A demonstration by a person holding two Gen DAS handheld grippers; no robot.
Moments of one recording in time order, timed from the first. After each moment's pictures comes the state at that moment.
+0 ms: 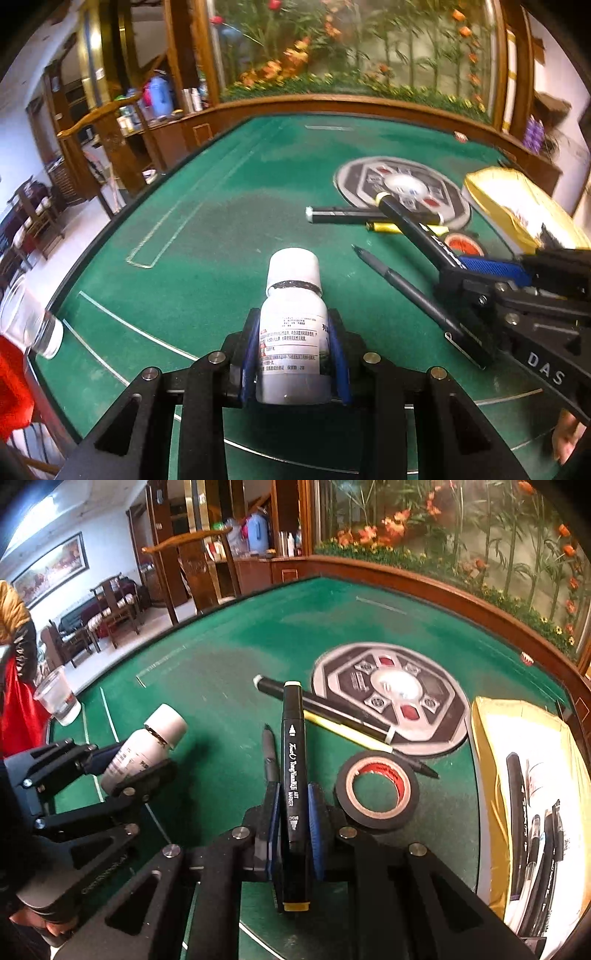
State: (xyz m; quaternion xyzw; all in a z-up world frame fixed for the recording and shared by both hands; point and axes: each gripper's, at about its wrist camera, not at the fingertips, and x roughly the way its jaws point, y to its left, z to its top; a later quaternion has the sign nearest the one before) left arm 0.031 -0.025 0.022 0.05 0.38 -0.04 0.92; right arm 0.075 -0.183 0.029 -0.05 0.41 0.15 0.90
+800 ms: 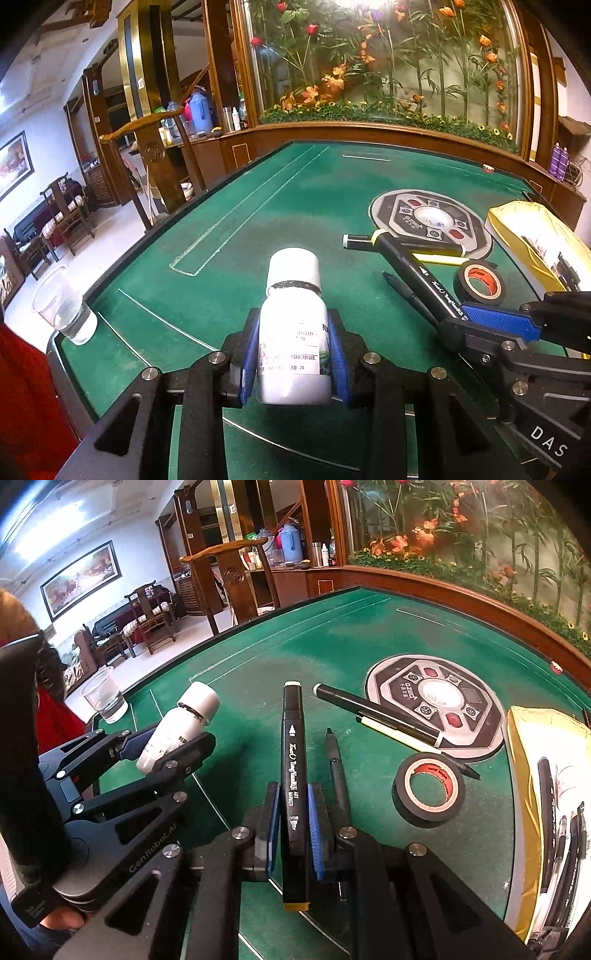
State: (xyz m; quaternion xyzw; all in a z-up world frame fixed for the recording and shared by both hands) left arm 0.016 -0.020 0.034 0.05 0.33 0.02 0.94; right arm 0.055 -0.165 0.036 -0.03 0.40 0.22 0.89
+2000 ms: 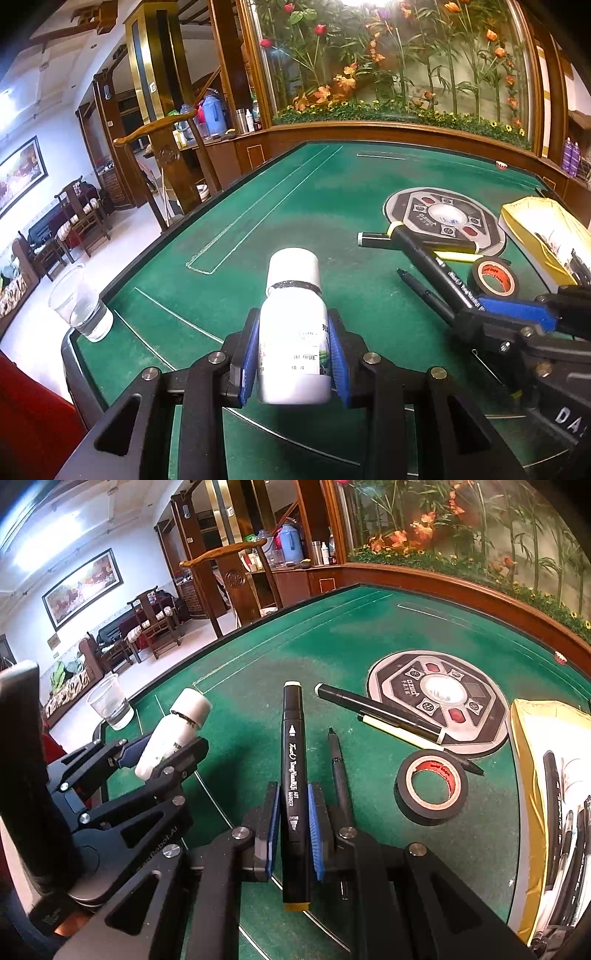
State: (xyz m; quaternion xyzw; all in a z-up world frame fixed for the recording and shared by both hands) left arm 0.012 -0.020 0.032 0.06 0.33 0.06 0.94; right arm 0.057 -0.171 0.038 -0.01 0.40 0.23 0.89
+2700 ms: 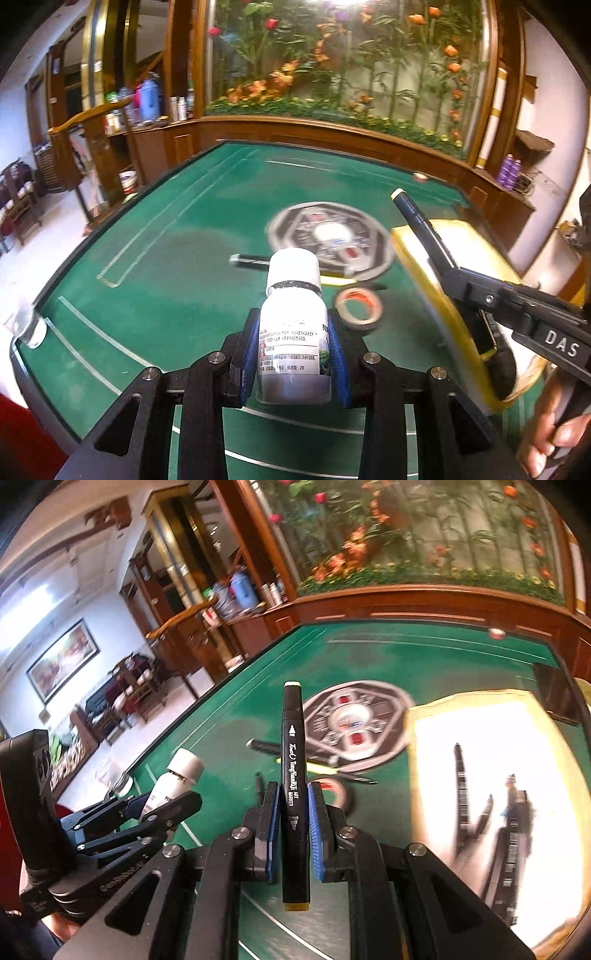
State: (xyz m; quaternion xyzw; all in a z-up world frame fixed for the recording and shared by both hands) left arm 0.011 -0.090 0.086 -0.01 0.37 -0.10 0.93; right arm 0.036 -0.292 0.090 0.11 0.35 0.18 0.91
